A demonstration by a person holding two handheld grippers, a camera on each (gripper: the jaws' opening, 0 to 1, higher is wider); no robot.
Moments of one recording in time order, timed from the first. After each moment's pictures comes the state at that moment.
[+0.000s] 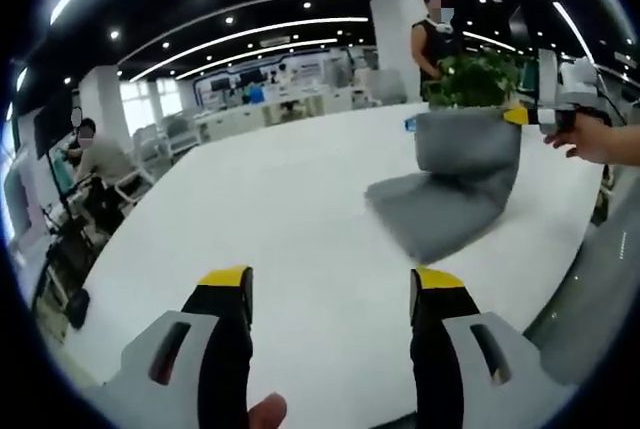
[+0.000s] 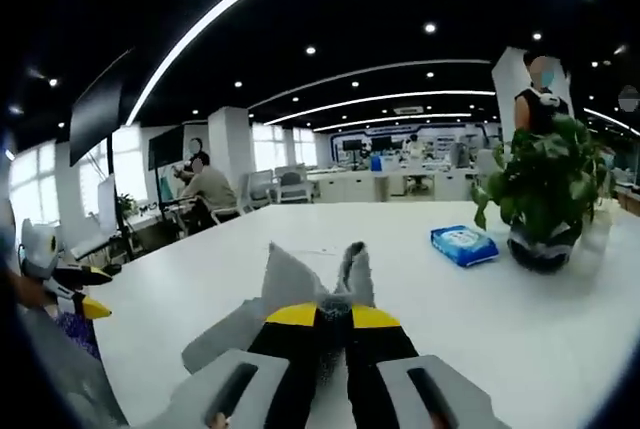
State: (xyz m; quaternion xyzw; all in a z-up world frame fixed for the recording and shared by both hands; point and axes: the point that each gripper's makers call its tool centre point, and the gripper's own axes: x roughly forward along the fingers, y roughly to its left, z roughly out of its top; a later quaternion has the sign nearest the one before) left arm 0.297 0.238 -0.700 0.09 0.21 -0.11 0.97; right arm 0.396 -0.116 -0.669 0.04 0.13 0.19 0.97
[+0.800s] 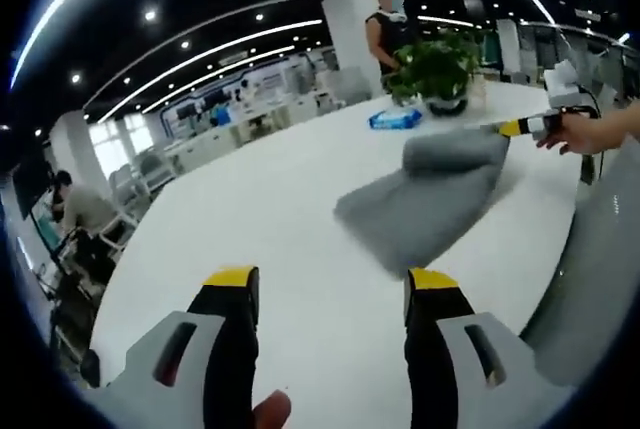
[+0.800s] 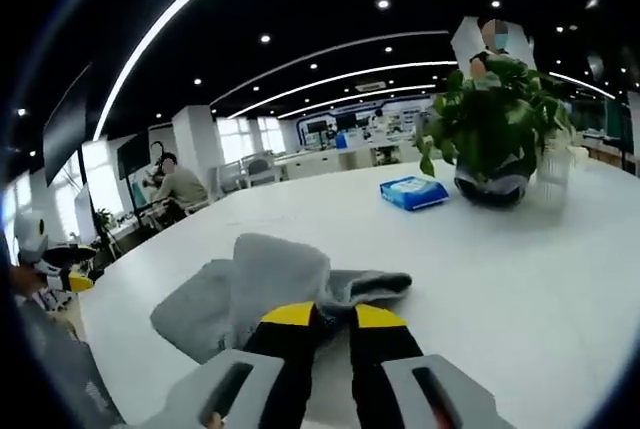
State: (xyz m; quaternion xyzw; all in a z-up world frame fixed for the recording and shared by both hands) left arm 0.319 0.187 -0.685 0.16 0.18 -0.19 0.95; right arm 0.368 -0.192 -0.733 0.09 0.18 0.13 0.97
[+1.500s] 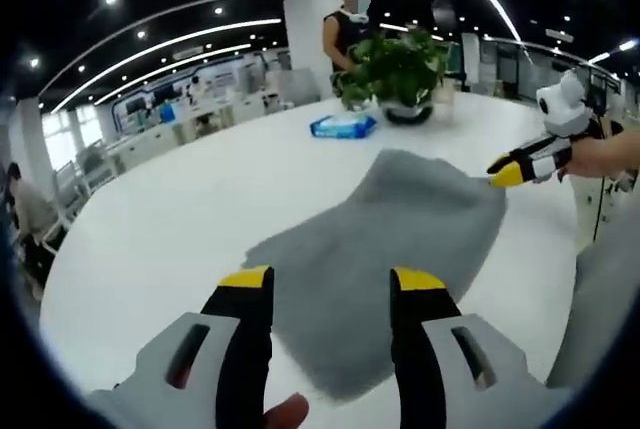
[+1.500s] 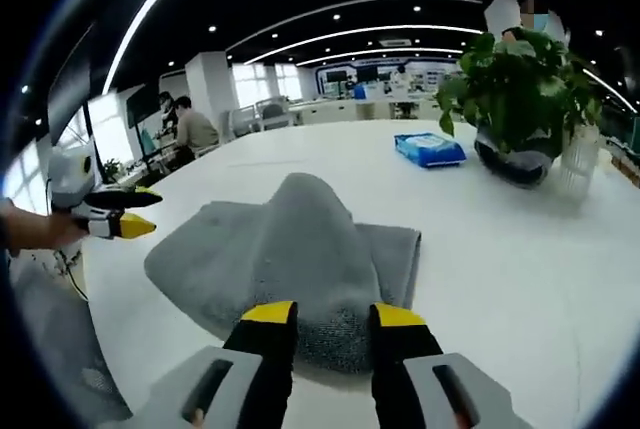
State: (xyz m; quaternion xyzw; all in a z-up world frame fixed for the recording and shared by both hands) left arm 0.407 0.067 -0.737 0.12 0.21 -0.30 0.92; right arm 0.369 -0.182 -0.775 0.03 0.30 0.19 0.94
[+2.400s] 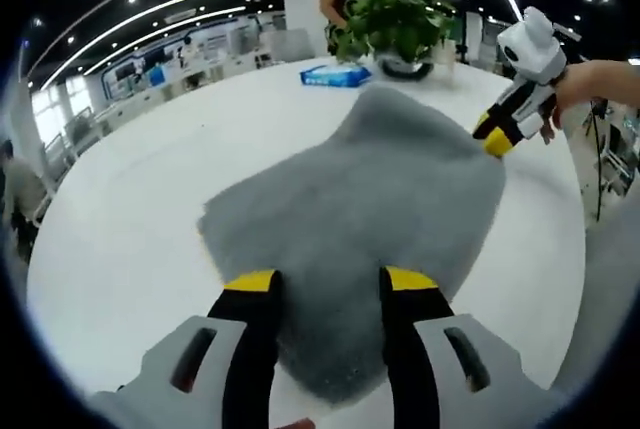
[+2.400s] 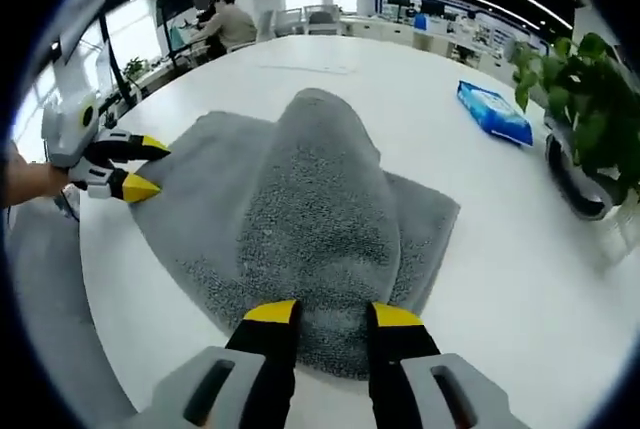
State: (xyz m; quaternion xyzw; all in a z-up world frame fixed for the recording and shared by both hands) left arm 0.390 0.069 -0.795 0.12 0.29 -0.30 0.90; right arm 0.391 -0.168 -0.806 -0.12 0.45 0.26 0.85
